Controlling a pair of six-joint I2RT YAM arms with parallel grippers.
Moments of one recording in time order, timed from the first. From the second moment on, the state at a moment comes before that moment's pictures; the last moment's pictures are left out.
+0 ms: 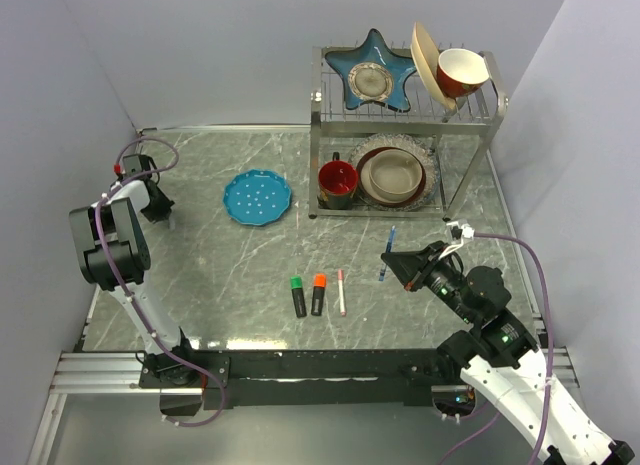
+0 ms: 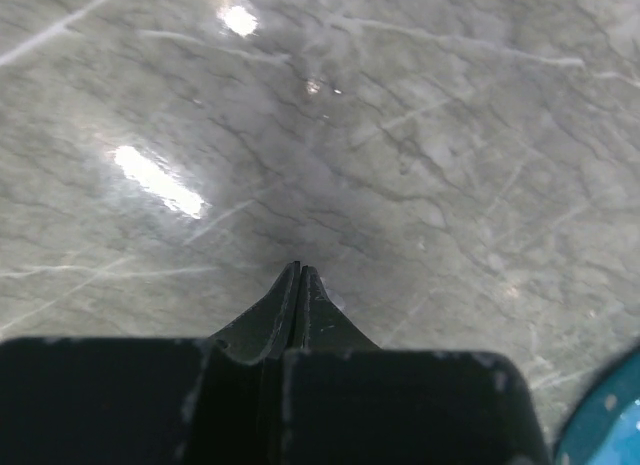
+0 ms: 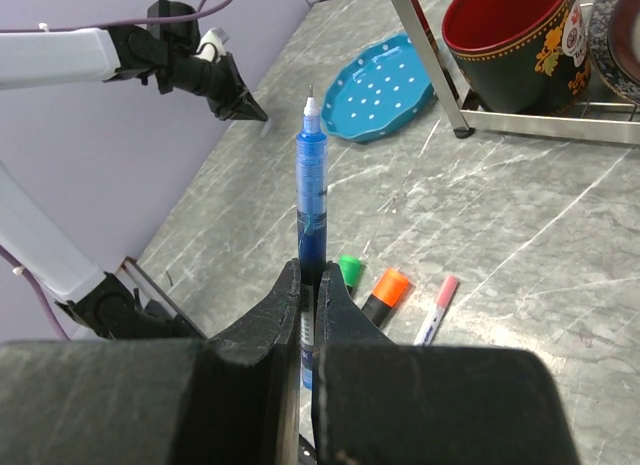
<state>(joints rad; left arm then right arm) 0.28 1.93 1.28 -0.38 -0.11 -0.47 0.57 0.30 0.47 -0.24 -0.11 0.60</state>
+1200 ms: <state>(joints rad) 0.17 1.53 1.01 -0.39 -0.22 -0.71 0.57 0.23 0.52 -0.29 -0.11 0.61</state>
